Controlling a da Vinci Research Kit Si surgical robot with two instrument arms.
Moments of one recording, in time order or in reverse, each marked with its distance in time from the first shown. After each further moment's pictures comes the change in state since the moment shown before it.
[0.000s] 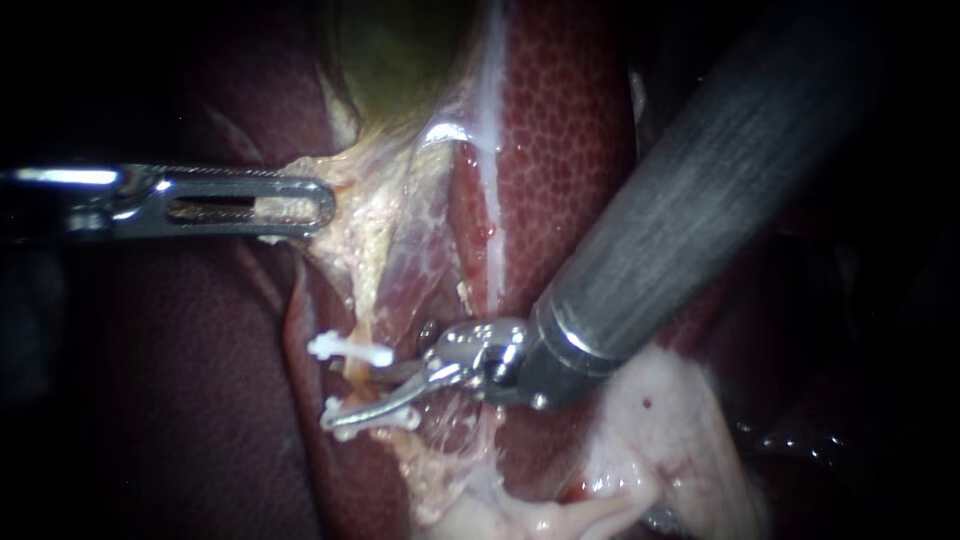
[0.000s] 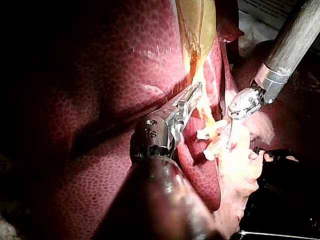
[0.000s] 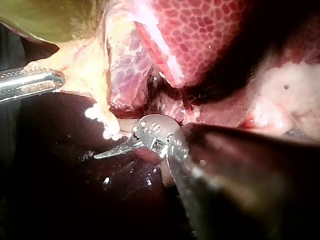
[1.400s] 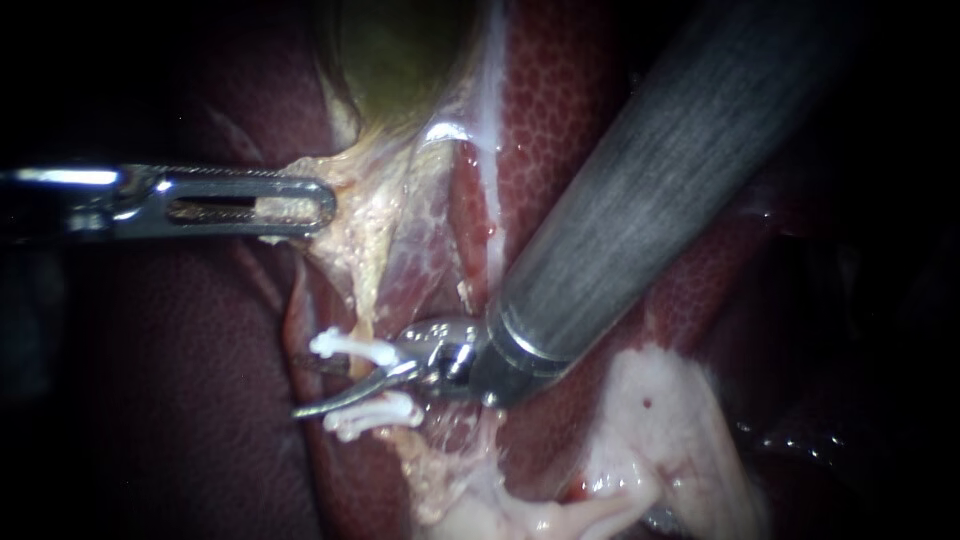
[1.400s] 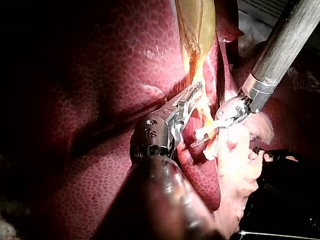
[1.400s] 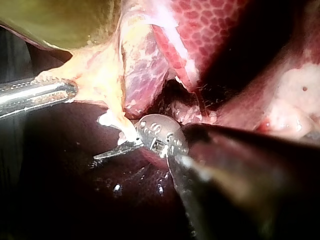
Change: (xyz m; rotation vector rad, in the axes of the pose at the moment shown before) right arm 0.000 0.002 0.003 -0.042 0.045 0.017; left arm 0.000 0.000 0.000 0.000 0.000 0.000
